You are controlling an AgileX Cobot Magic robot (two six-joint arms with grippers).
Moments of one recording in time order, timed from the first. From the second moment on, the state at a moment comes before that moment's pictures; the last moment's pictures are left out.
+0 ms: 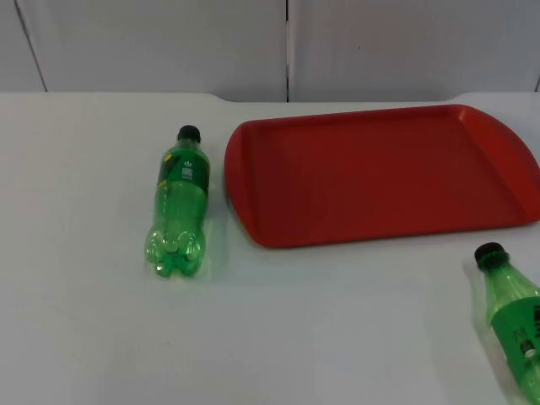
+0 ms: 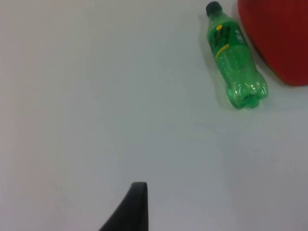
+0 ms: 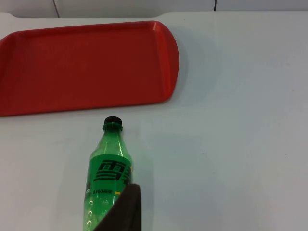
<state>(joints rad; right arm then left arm) 0.04 0.00 -0.51 0.01 1.08 -0.01 -0.01 0.16 -0.60 -0.12 1.15 0.03</state>
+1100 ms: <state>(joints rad) 0.04 0.00 -0.51 0.01 1.08 -0.01 -0.01 0.75 -0.74 -0.28 0.88 0.17</state>
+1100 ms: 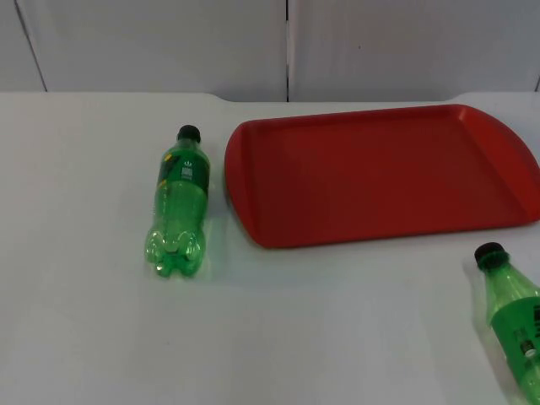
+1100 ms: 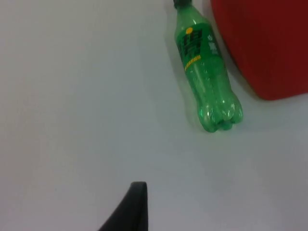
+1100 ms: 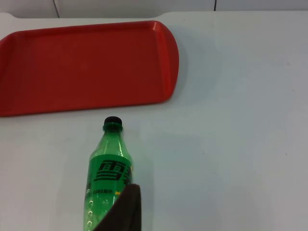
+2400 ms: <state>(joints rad) 0.04 0.00 -0.51 0.01 1.08 -0.01 -0.02 1.42 -1.26 -0.32 0.88 0.25</state>
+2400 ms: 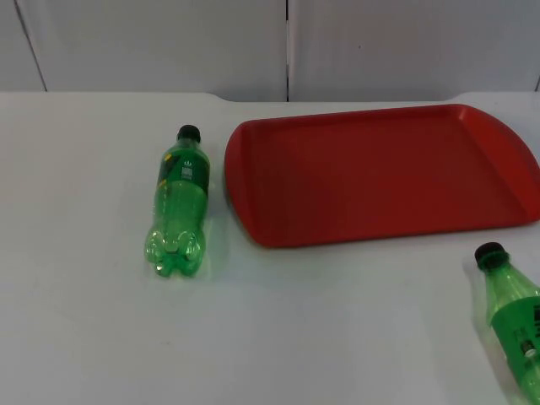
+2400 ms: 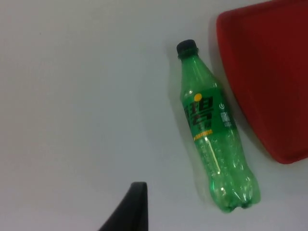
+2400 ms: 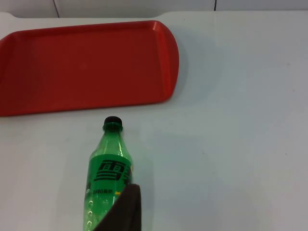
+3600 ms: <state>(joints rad) 0.04 0.00 -0.51 0.01 1.08 -0.01 -0.23 2.18 -1.75 -0.16 0.93 -0.13</state>
